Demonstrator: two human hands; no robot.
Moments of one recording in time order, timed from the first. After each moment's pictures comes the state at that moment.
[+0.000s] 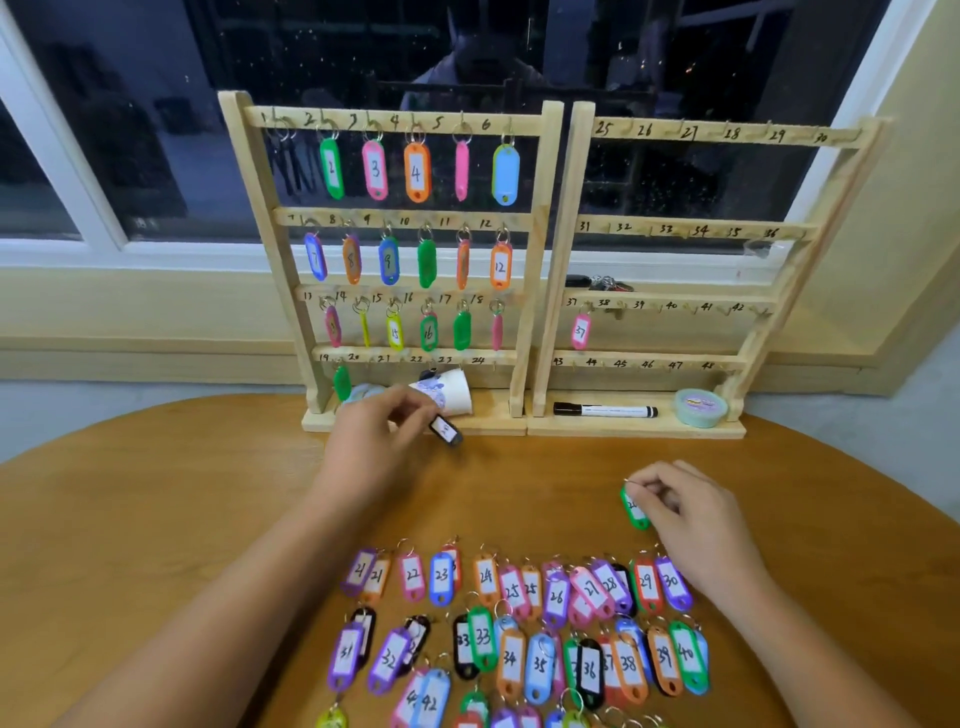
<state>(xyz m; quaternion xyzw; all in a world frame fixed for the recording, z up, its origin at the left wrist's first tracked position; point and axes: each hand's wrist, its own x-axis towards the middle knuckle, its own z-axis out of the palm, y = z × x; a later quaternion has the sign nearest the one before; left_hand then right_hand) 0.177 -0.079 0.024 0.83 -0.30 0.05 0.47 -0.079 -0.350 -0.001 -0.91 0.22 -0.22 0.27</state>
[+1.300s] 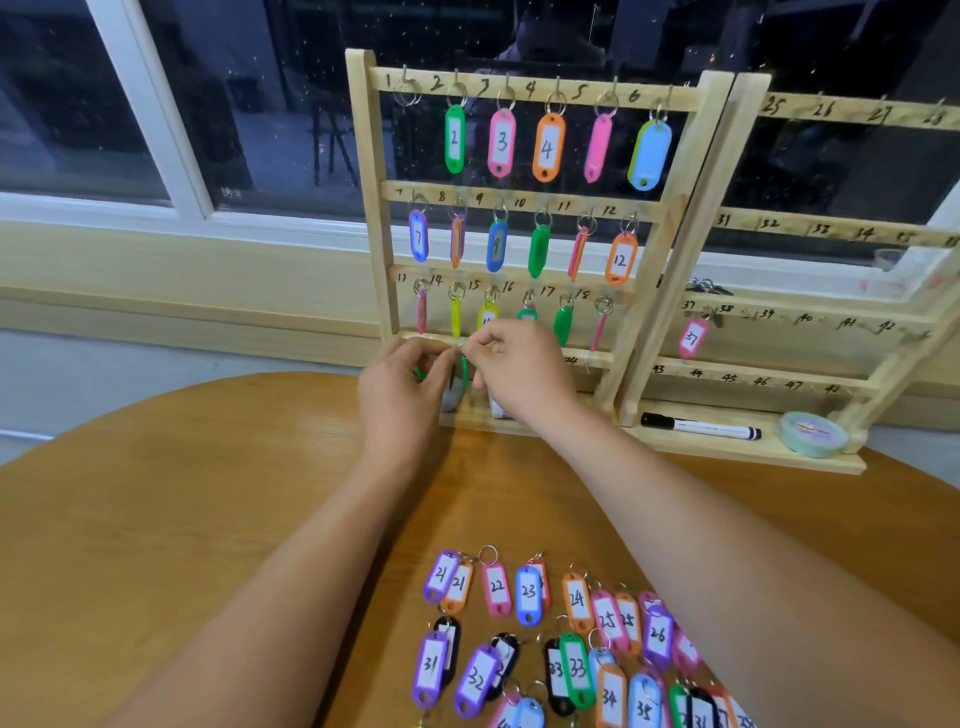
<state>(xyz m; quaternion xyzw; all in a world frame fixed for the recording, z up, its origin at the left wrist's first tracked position) 0.239 -0.057 0.020 0.79 -0.21 0.24 0.52 0.179 -0.194 0.082 -0.89 0.12 -0.21 0.38</state>
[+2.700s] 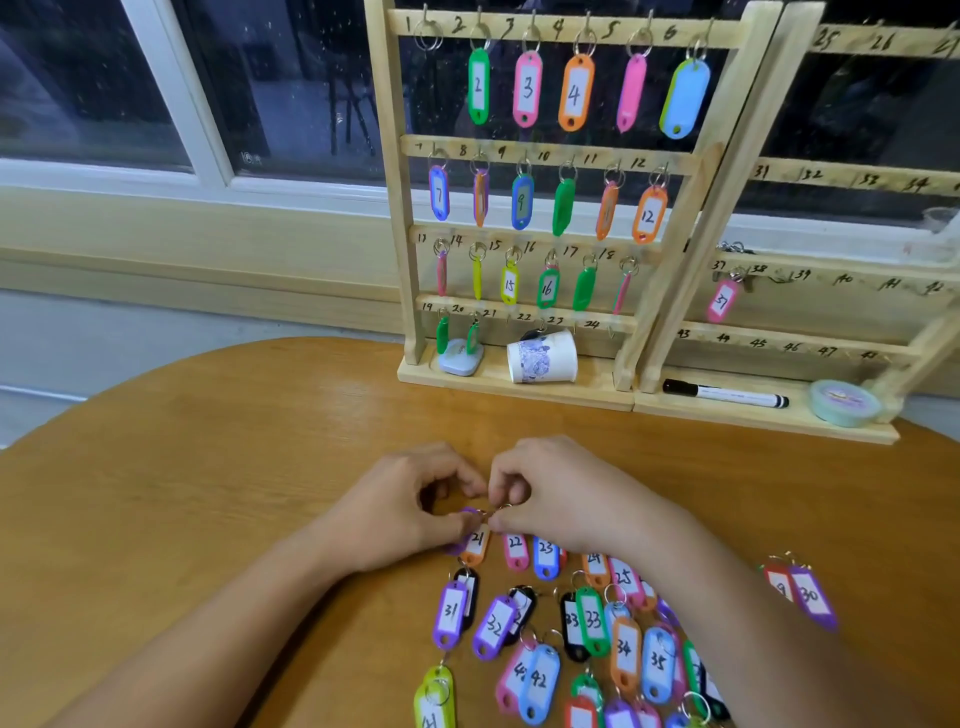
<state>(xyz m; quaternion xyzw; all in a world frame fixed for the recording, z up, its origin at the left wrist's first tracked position) 0.146 0.038 -0.002 0.81 -0.43 -0.12 0.38 0.056 -0.173 0.050 -0.97 0.00 0.10 0.24</state>
